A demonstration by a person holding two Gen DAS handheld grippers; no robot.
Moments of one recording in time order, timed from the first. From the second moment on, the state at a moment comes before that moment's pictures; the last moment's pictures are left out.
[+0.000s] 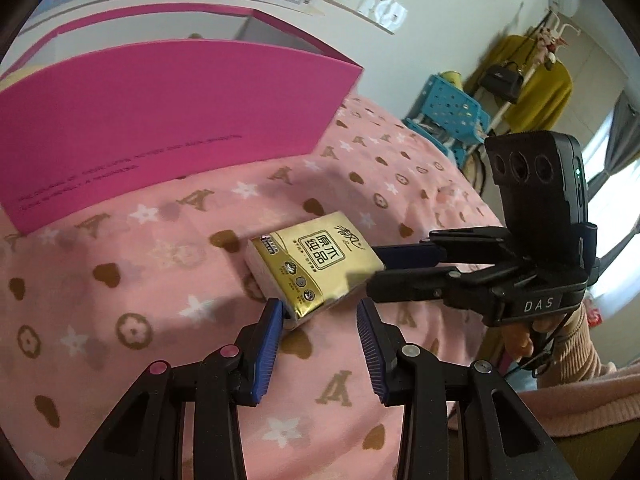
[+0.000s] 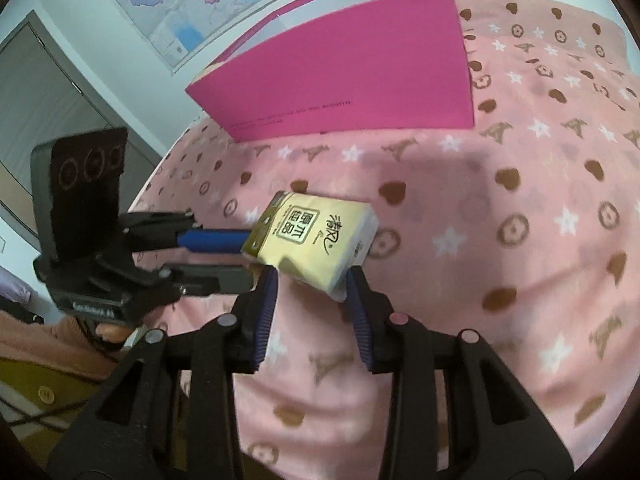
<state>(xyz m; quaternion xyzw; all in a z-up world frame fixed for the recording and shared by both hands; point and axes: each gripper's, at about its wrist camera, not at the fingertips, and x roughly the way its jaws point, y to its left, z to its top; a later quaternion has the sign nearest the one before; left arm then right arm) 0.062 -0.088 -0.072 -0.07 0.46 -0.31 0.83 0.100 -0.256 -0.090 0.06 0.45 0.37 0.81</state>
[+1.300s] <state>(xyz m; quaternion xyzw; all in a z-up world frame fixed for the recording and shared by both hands) 0.071 -0.072 -0.055 -0.09 0.44 -0.24 0.86 0.119 -0.234 -0.081 0.07 0.42 0.37 0.82</state>
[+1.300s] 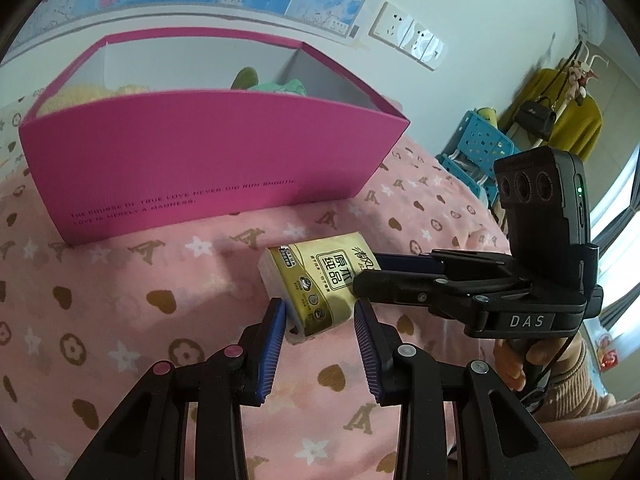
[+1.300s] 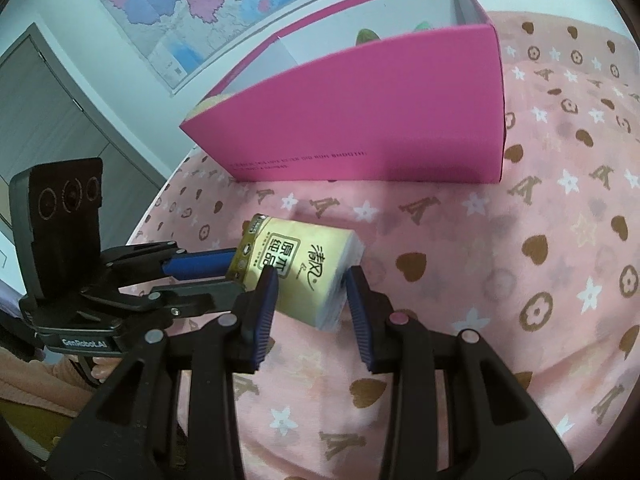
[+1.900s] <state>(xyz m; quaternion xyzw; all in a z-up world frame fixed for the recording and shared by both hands) 0.065 -0.070 -0.033 -0.07 0.41 -0.23 0.88 0.114 -0.233 -0.060 0.05 0.40 0.37 0.84</state>
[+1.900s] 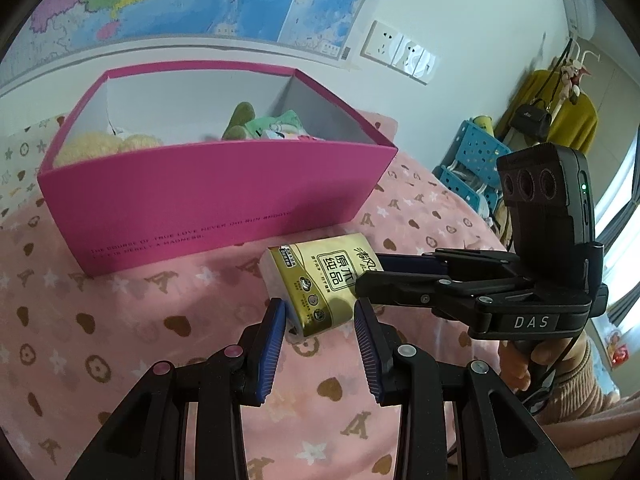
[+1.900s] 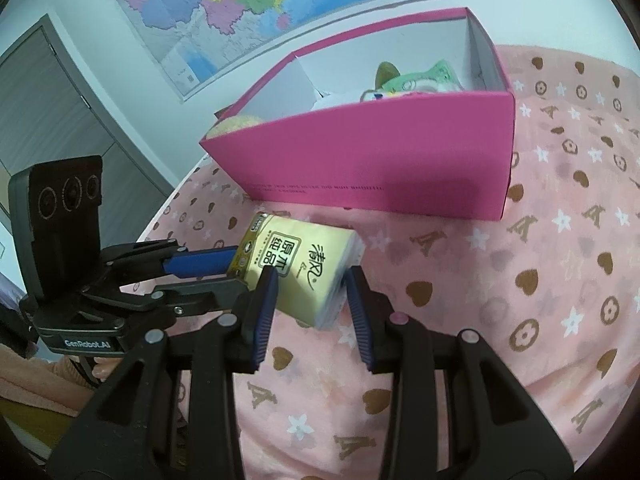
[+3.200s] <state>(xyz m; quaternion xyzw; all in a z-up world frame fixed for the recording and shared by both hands) 0.073 -0.069 0.007 -0.06 0.36 -0.22 0.90 0.125 -0.224 -0.017 0.03 0.34 0.38 0.86</state>
